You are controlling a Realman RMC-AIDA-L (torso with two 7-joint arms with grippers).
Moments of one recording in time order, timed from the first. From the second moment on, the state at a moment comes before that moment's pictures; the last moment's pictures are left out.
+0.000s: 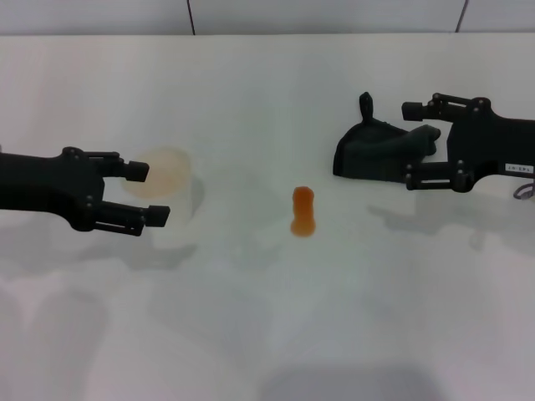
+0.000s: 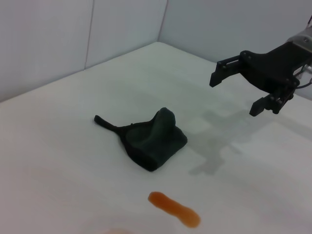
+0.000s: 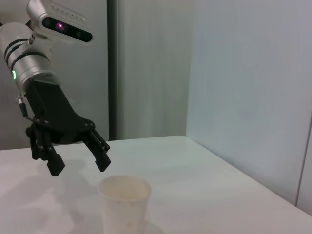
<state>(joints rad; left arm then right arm) -0.93 -2.07 2.85 -0.91 -0.05 1.96 -1.26 0.37 2.01 -1.12 -0.93 -1.60 -1.38 1.28</state>
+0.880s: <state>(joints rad) -0.88 -2.07 2.85 -0.90 -0.07 1.96 -1.22 0.43 2.01 -1.15 -1.01 -1.73 -1.33 1.44</state>
